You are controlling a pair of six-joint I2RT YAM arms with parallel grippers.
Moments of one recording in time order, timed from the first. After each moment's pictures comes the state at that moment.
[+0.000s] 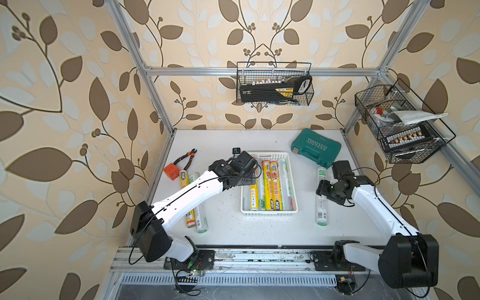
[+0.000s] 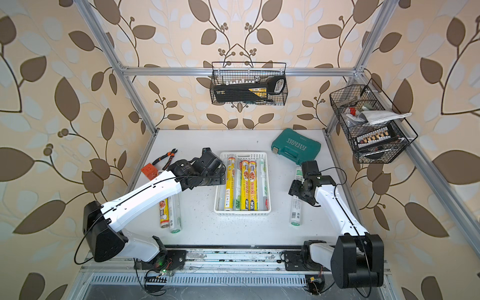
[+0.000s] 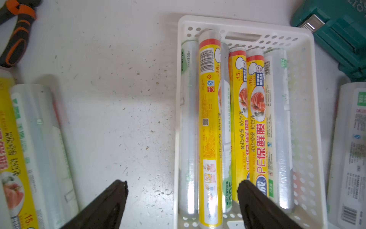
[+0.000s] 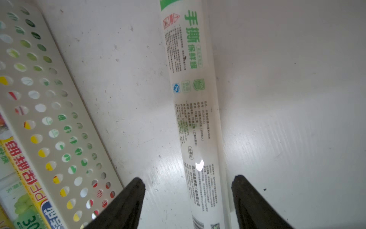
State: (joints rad) left arm -0.82 1.40 1.29 -0.95 -0.33 -0.76; right arm 0.00 1.24 0.84 -0.86 0.00 0.48
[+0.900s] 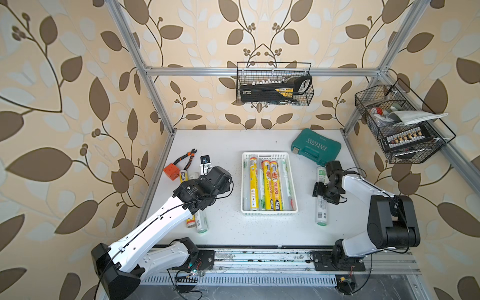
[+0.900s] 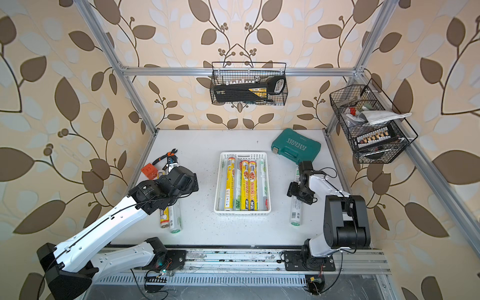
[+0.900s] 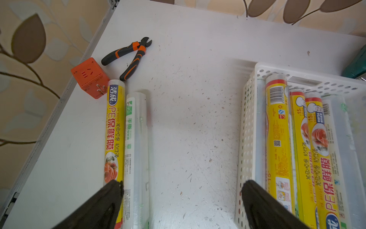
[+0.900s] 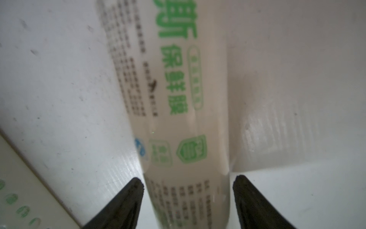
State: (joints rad) left arm -0.76 1.03 1.04 -1.00 -0.60 -0.77; right arm -0.03 1.53 0.84 -0.73 -0.01 0.40
